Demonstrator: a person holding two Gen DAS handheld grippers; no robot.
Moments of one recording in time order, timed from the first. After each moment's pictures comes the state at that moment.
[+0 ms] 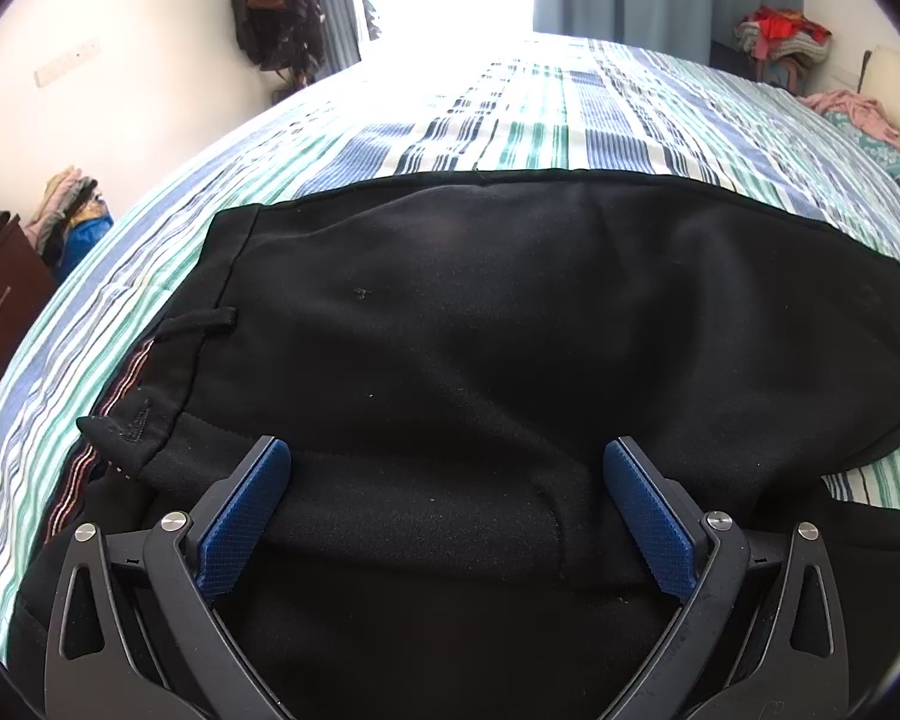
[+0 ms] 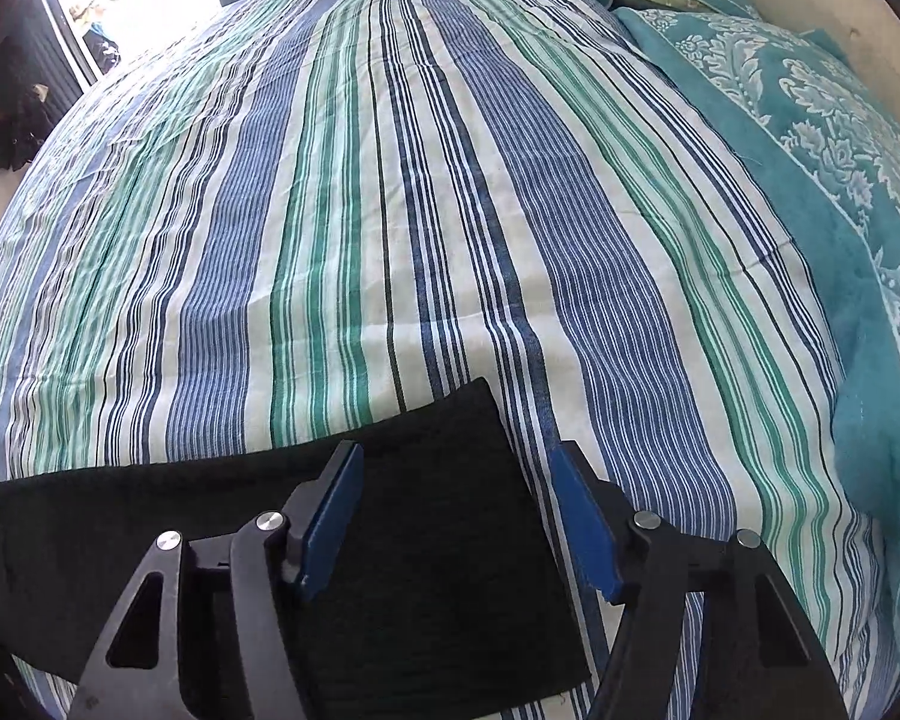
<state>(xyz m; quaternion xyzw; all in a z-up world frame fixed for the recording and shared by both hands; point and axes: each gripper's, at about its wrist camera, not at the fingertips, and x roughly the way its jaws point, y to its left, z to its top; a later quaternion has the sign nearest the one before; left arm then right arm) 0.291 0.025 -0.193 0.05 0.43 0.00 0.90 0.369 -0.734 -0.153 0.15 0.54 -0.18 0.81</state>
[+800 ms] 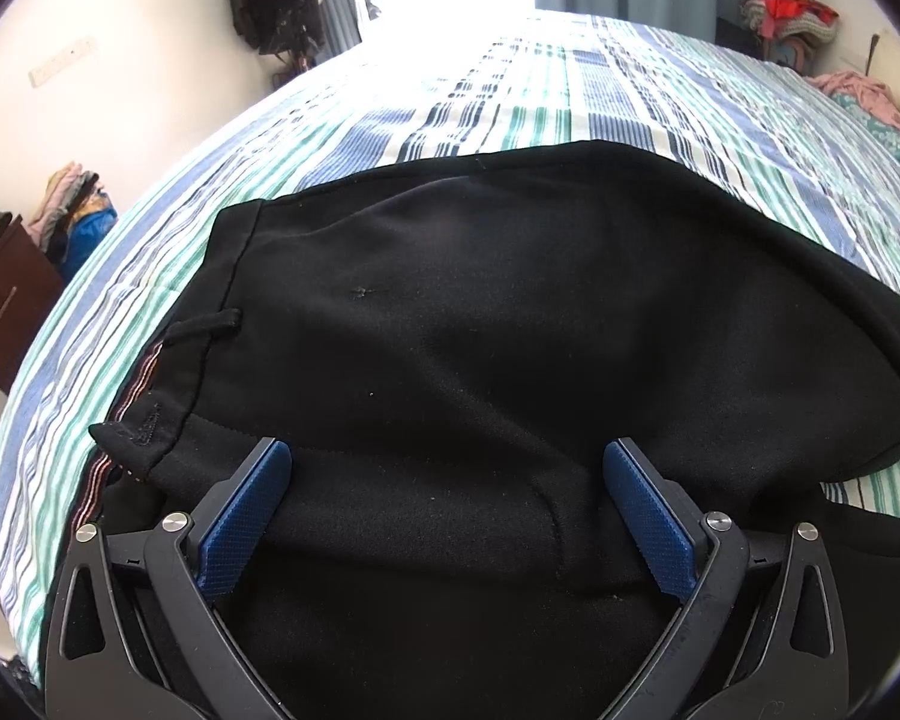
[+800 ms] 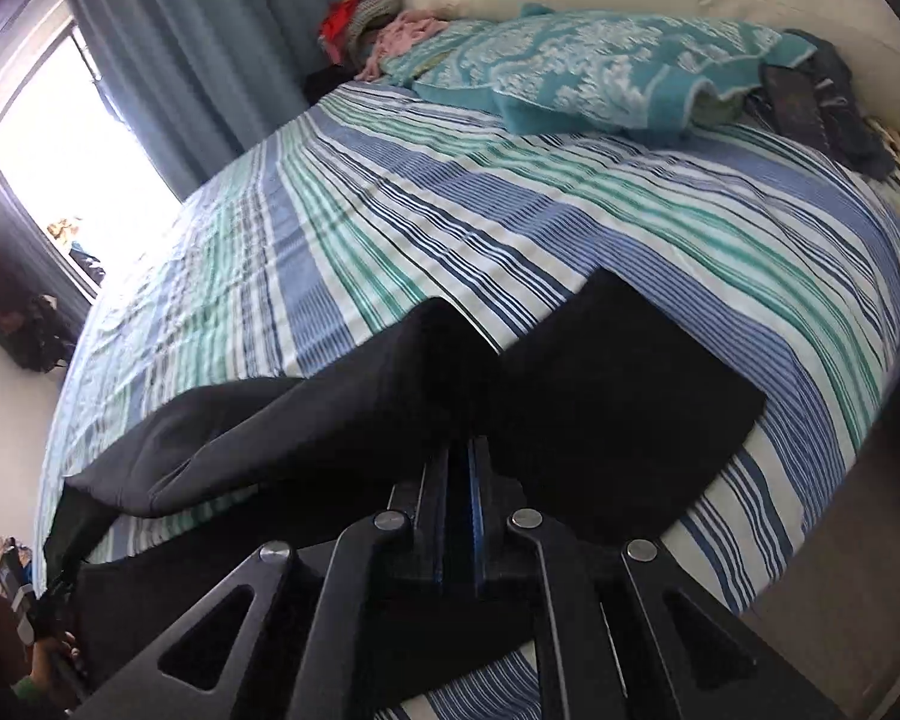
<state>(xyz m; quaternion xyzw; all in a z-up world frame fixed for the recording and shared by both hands) 0.299 0.022 -0.183 0.06 0.47 0.01 0.88 -0.042 -0.538 -0.099 0.30 0.38 -0.32 0.81</state>
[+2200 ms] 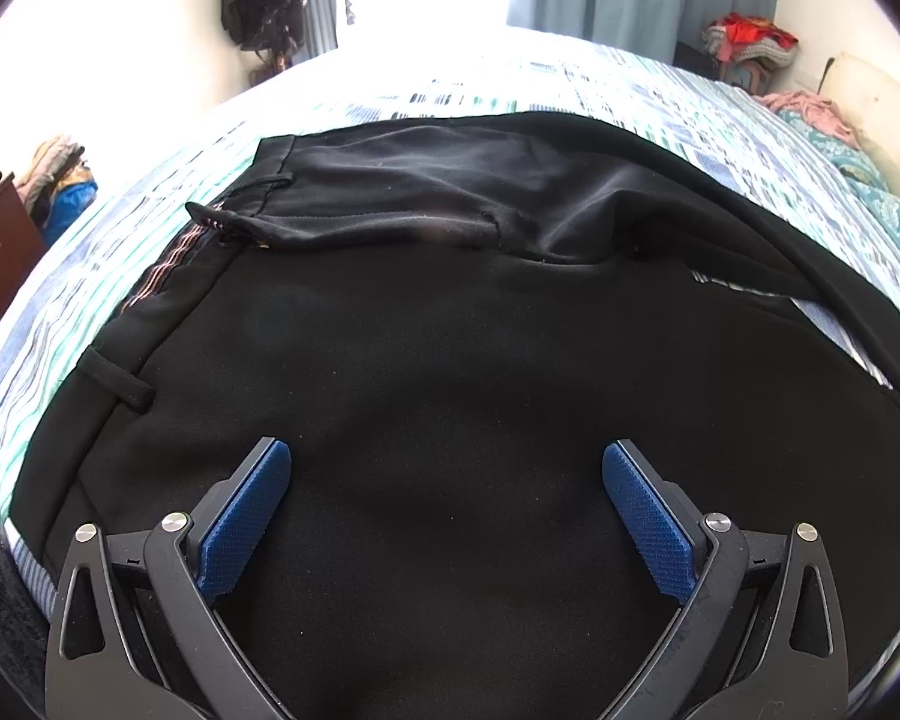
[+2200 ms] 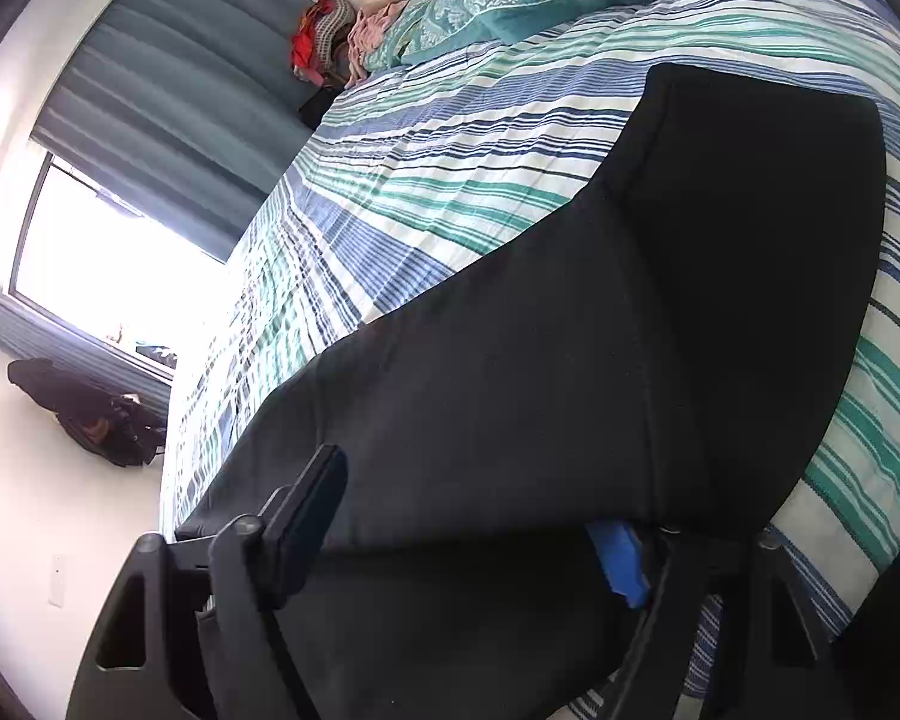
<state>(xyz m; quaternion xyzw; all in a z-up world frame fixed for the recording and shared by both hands) 0.177 0.044 -0.176 0.02 0.46 -0.05 0.89 -0.032 -0.501 -0.152 0.48 0.29 -0.24 0.79</state>
